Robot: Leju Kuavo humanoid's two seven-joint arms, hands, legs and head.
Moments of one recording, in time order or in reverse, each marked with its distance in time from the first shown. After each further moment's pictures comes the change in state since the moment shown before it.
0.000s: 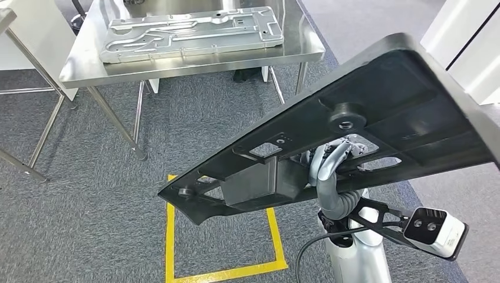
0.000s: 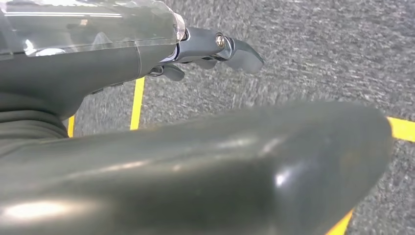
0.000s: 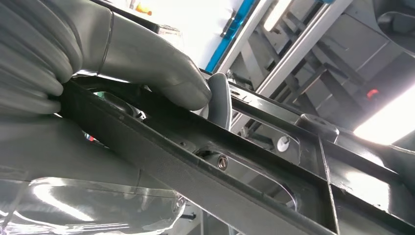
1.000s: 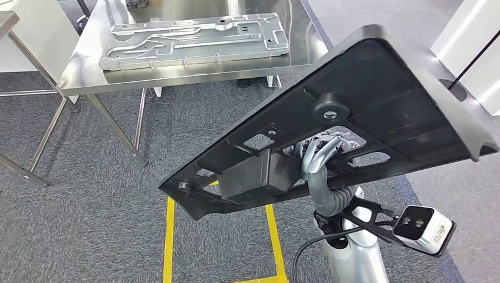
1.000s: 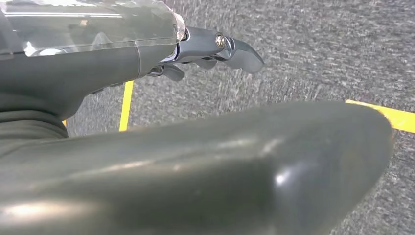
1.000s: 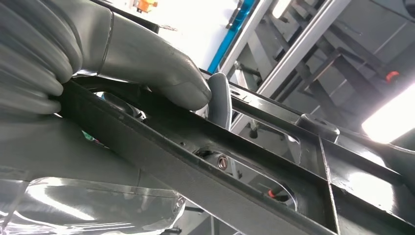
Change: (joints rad) left arm 0.002 -0.006 0.000 0.000 -0.003 -0.006 -0.009; right arm -0.002 -0.012 0.038 0.017 0.020 -0.084 0.000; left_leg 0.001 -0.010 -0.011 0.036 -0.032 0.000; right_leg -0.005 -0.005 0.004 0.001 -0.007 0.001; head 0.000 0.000
